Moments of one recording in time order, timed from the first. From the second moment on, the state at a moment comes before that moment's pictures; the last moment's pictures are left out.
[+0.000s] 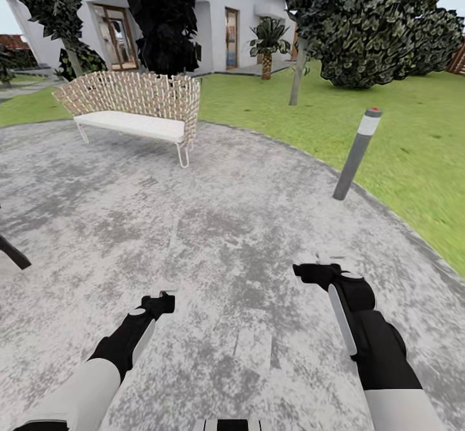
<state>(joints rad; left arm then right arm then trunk) -0.70 0.00 0.00 -0.54 0.00 0.14 0.01 -0.54 0.00 0.00 -1.45 0.01 0.85 0.00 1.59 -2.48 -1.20</state>
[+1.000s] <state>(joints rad) -0.70 -0.01 0.00 -0.54 0.00 0.14 0.01 -0.54 0.00 0.00 -1.45 0.01 0.85 0.00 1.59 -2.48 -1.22</state>
